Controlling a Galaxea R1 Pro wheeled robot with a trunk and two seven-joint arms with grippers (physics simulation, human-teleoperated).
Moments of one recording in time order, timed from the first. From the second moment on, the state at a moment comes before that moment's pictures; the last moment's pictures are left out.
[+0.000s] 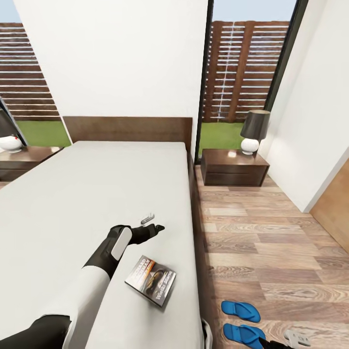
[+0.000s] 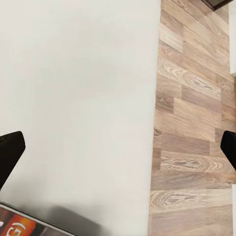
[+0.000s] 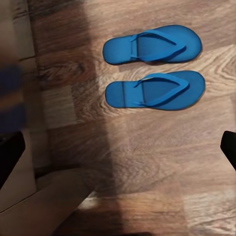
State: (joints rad) left arm -0.84 -0.12 0.02 -0.69 0.49 0.68 -0.03; right arm -0.50 -0.28 0.23 0.08 -0.57 -0.19 0.47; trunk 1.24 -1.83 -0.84
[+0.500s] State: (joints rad) left arm -0.84 -0.12 0.02 -0.69 0.50 0.68 -0.03; right arm -0.50 -0.28 0.23 0.08 -0.57 -0.19 0.47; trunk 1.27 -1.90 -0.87
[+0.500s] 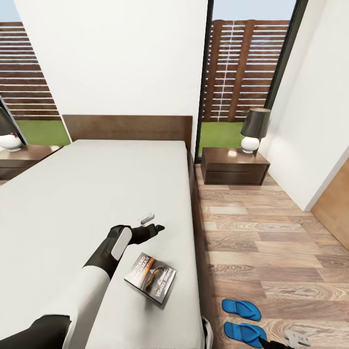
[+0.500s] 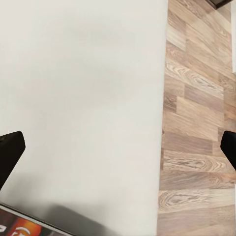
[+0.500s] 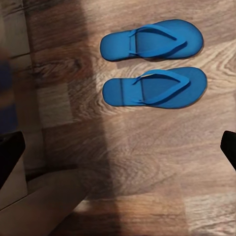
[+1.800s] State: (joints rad) left arm -0.84 -0.12 0.02 -0.69 0.50 0.68 -0.03; right arm -0.50 -0.28 0.23 0.08 -0.57 -0.19 0.47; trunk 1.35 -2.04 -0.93
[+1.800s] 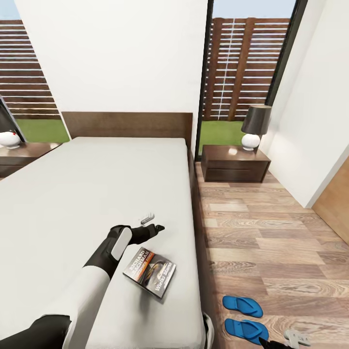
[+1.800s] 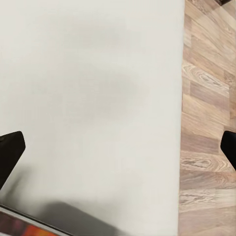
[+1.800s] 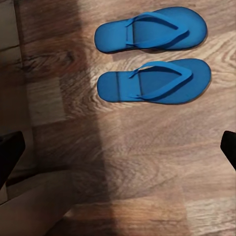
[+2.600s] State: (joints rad) left arm -0.84 -0.12 0.02 -0.69 0.50 0.68 -0.03; right arm -0.50 -0.28 0.23 0.08 -0.57 -0.19 0.47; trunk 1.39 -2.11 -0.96
